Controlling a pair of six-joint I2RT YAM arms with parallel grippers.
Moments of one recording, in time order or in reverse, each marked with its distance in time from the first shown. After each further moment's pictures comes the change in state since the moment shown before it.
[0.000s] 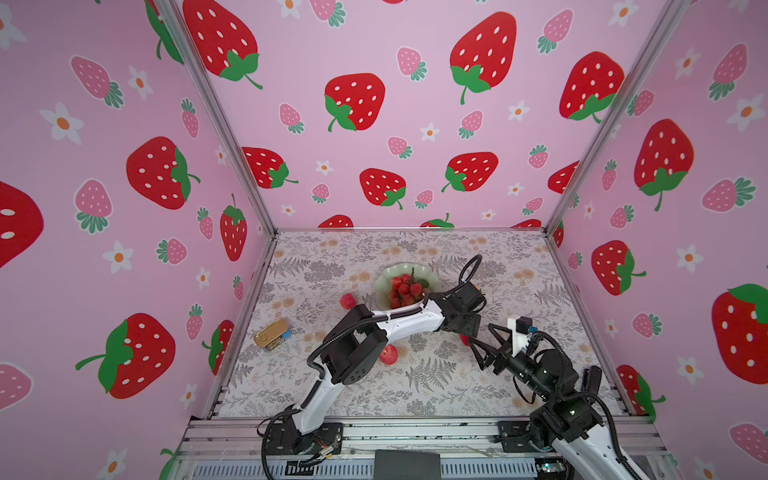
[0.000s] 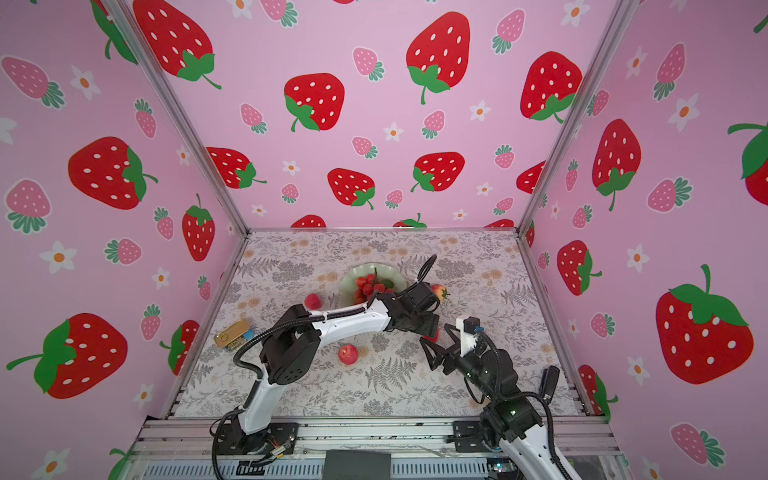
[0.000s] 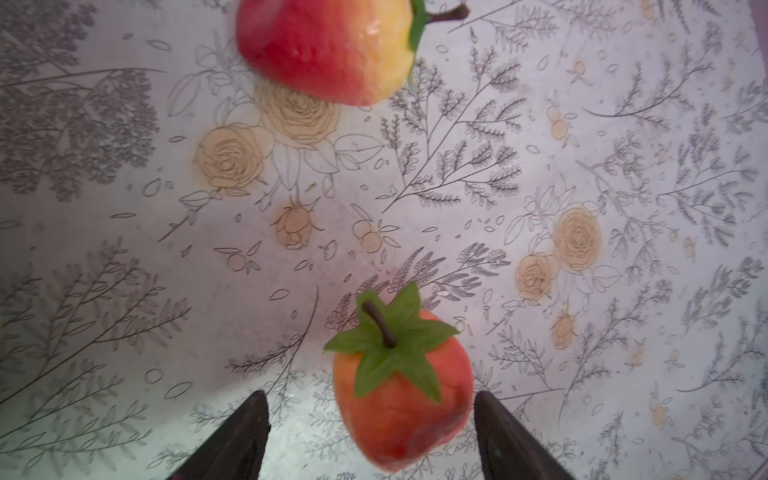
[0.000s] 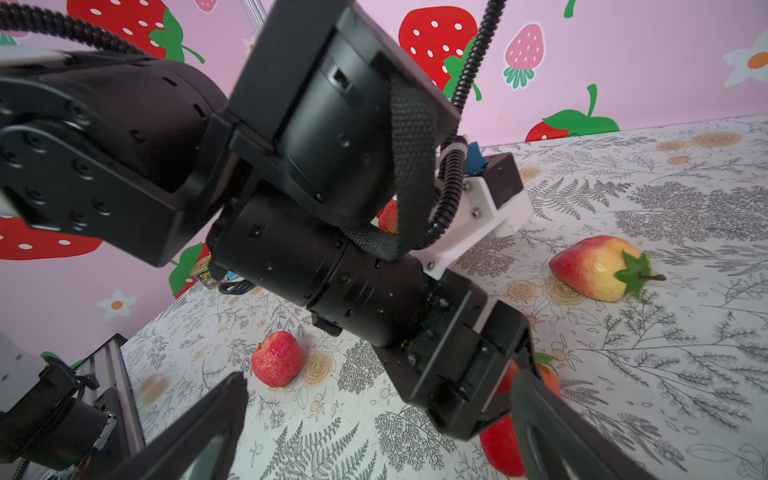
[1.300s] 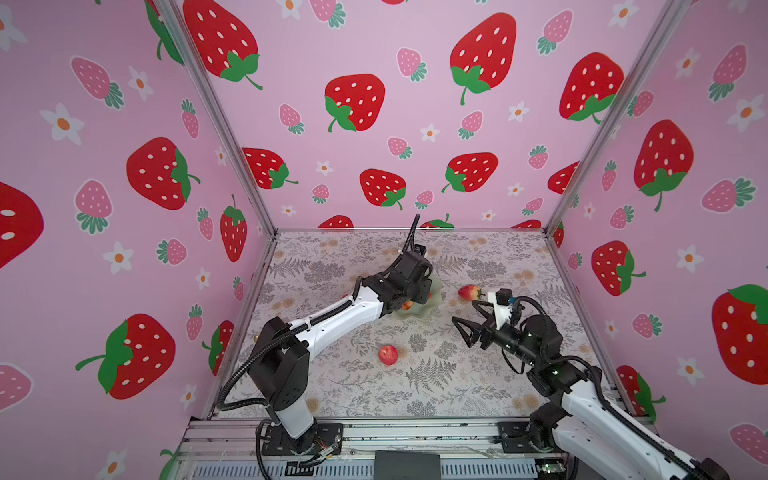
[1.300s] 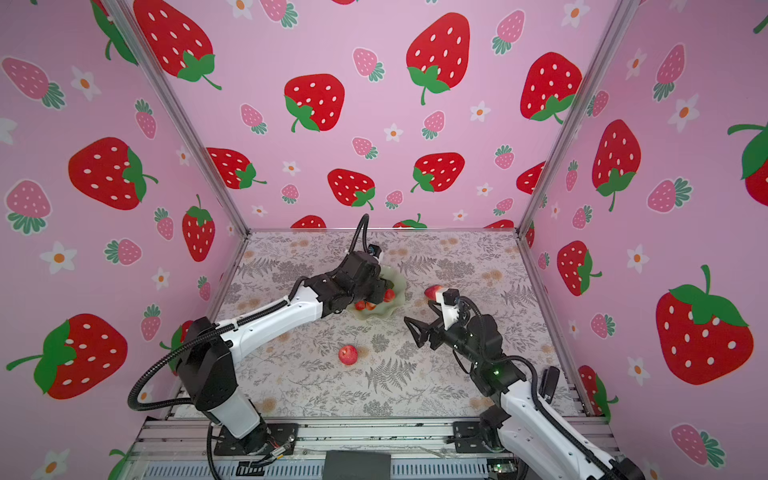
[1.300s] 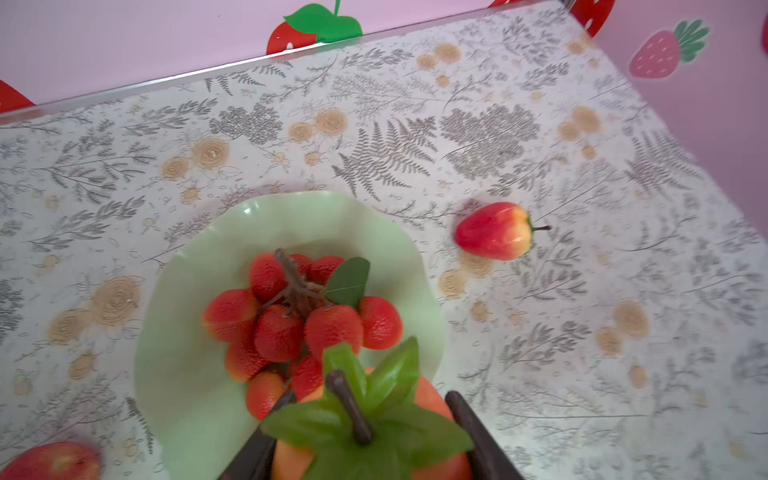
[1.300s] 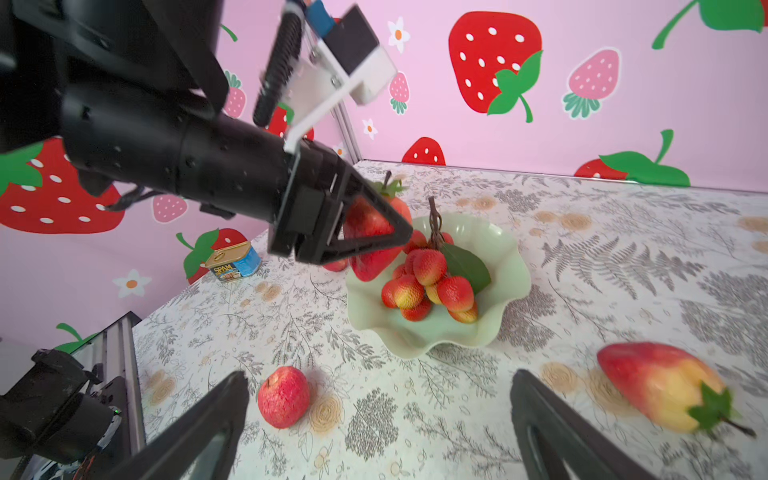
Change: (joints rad) left arm 0.253 -0.512 -0.400 0.116 -0.154 0.362; right arm 0.015 0.617 0.269 0.315 -0.129 -0.120
